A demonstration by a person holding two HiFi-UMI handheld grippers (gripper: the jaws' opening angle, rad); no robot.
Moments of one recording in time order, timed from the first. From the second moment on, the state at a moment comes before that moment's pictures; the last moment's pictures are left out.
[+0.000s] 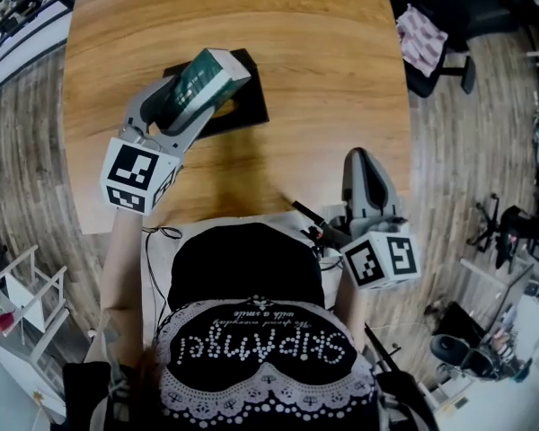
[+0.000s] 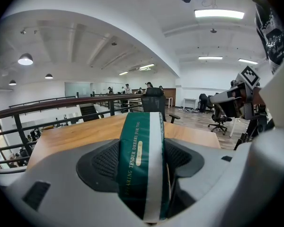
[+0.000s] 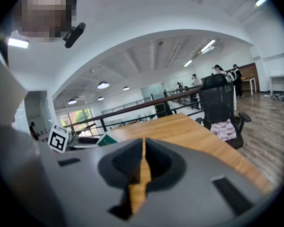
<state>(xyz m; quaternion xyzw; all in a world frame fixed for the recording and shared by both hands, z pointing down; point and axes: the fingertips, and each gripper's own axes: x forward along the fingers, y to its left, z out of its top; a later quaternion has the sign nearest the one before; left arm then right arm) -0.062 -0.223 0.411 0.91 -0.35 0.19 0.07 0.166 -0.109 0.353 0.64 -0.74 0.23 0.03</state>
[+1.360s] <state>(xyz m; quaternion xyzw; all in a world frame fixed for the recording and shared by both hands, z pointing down) -0.041 -0.214 0.459 0.92 -0.29 0.27 0.04 0.163 -0.112 0.355 0.64 -0.73 0.23 0.03</state>
